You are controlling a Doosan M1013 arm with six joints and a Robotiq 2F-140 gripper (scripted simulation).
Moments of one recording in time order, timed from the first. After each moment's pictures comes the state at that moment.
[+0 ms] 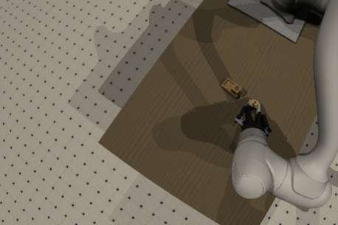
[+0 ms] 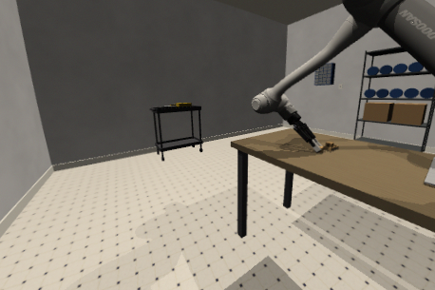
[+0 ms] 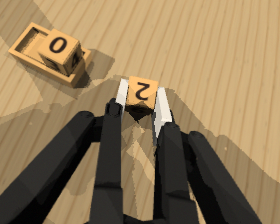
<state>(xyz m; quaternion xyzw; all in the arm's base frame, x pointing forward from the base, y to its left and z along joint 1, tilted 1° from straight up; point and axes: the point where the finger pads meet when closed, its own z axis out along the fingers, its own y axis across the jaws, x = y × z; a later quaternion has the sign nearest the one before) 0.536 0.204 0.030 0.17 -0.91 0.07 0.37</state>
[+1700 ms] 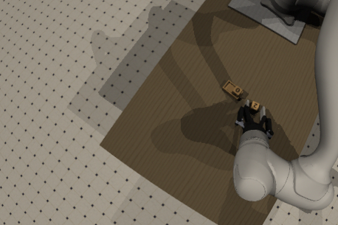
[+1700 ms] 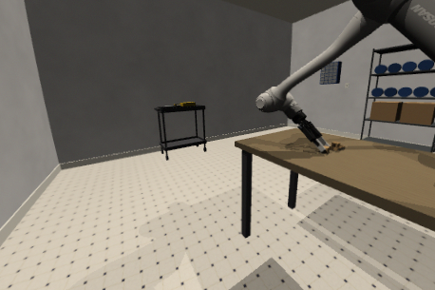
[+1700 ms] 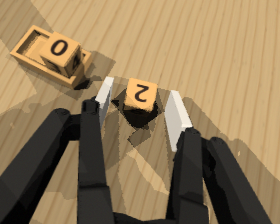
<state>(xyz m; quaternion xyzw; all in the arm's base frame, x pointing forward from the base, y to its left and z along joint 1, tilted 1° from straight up) 0.536 0.204 0.034 0.17 -0.91 0.07 0.37</state>
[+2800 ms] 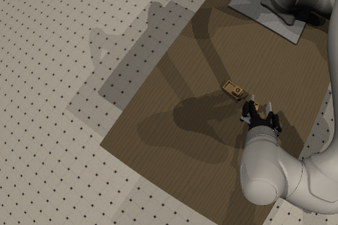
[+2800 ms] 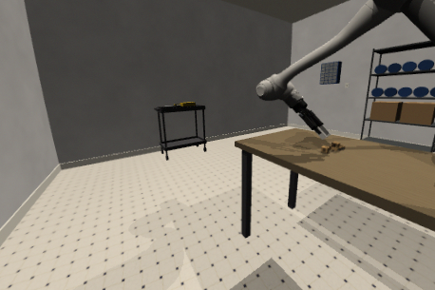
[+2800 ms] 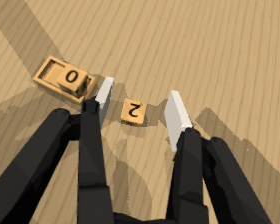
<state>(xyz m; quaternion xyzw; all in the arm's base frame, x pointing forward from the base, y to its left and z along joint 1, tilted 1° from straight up) 0.535 0.203 0.099 0.17 -0.91 0.07 0.37</state>
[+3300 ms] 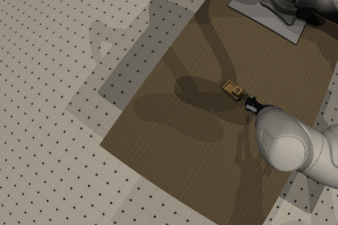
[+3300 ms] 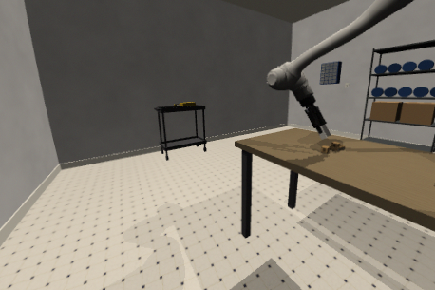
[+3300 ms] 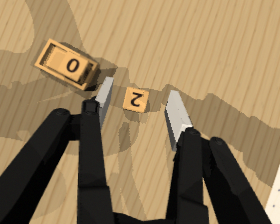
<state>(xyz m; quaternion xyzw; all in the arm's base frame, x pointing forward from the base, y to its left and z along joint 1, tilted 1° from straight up) 0.531 0.202 0.102 0.17 -0.95 0.04 0.26</state>
